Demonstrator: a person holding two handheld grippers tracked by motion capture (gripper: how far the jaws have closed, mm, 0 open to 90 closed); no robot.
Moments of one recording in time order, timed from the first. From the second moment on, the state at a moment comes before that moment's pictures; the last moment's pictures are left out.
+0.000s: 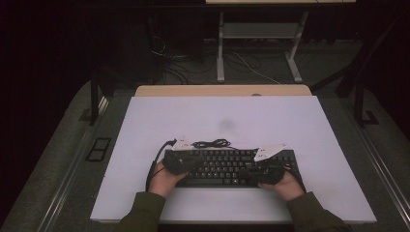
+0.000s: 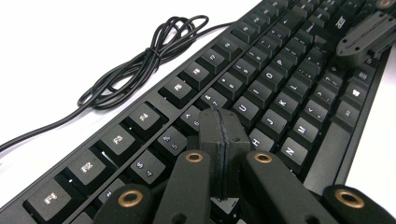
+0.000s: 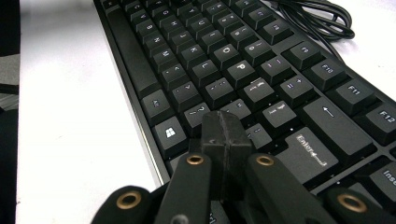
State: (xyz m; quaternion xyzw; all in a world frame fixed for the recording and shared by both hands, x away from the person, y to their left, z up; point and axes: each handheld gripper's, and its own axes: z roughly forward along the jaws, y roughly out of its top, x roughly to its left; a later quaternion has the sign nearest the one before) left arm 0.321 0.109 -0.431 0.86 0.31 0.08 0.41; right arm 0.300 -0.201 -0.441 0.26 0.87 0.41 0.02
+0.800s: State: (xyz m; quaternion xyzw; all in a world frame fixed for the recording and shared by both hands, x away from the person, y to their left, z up) left arm 0.306 0.133 -0.424 0.83 0.31 0.07 0.46; right arm 0.300 -0.201 -0.441 0.26 0.87 0.41 0.02
